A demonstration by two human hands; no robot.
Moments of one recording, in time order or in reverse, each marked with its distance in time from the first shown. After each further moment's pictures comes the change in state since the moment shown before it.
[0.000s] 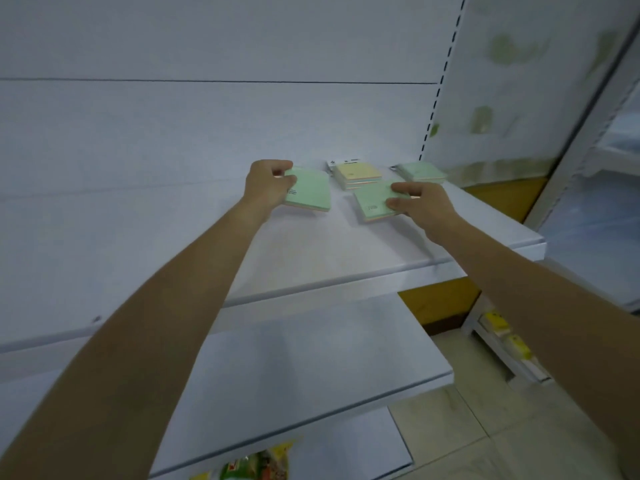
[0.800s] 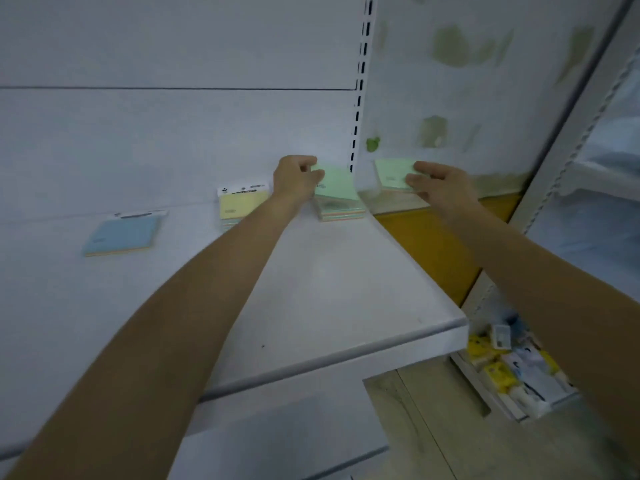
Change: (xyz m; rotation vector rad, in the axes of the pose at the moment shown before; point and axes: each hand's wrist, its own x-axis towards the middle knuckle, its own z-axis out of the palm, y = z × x) left_hand 0.103 0.054 0.259 0.006 -0.036 0.020; right_hand 0.183 0.052 -0.177 0.152 0.133 -0.012
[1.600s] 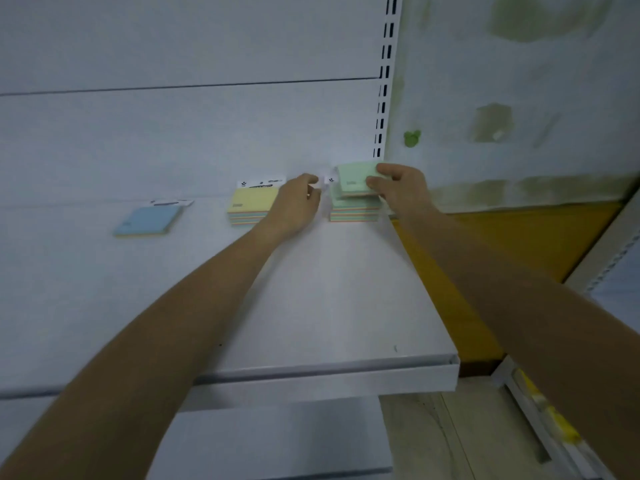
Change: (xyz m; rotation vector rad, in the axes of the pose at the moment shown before) left_hand -0.028 -0.016 0.006 0.579 0.030 0.060; right_hand 0.034 0.020 0.064 -0.006 -0.277 -0.057
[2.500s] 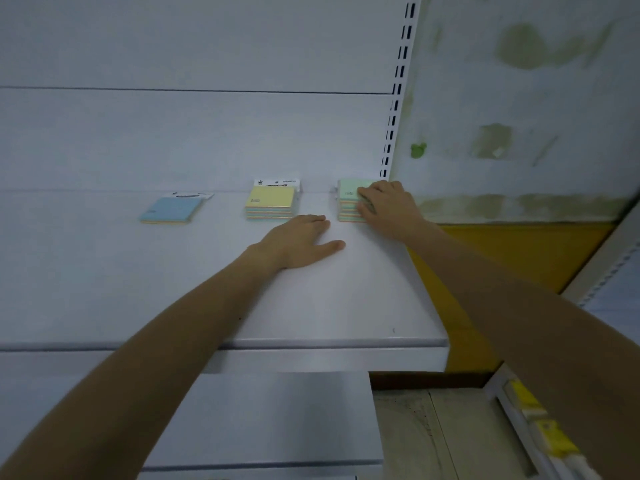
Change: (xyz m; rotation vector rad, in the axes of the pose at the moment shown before) left_hand -0.064 -0.012 -0.019 0.420 -0.366 0.128; right_hand -0.021 0.003 0.006 -1.139 -0.237 -0.461
